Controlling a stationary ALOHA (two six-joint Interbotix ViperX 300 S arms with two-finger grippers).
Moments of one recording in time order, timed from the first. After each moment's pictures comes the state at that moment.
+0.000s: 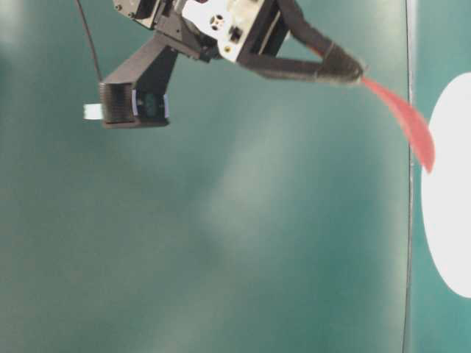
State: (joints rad) left arm 0.00 -0.97 1.18 0.01 -0.24 0.01; right arm -0.20 -0.18 0.53 0.40 0.69 -0.21
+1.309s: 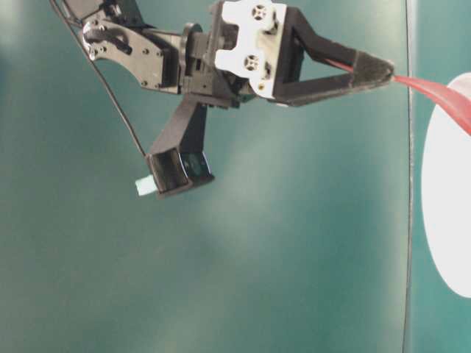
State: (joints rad) left arm 0.00 -0.97 1.18 0.01 -0.24 0.01; right arm -0.20 0.04 0.28 0.33 1.04 -0.24
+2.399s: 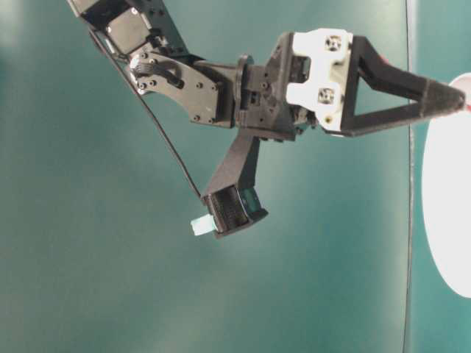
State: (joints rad) left arm 0.00 -0.97 1.18 0.01 -0.24 0.01; right arm -0.16 0.17 0.26 0.33 0.92 -0.23
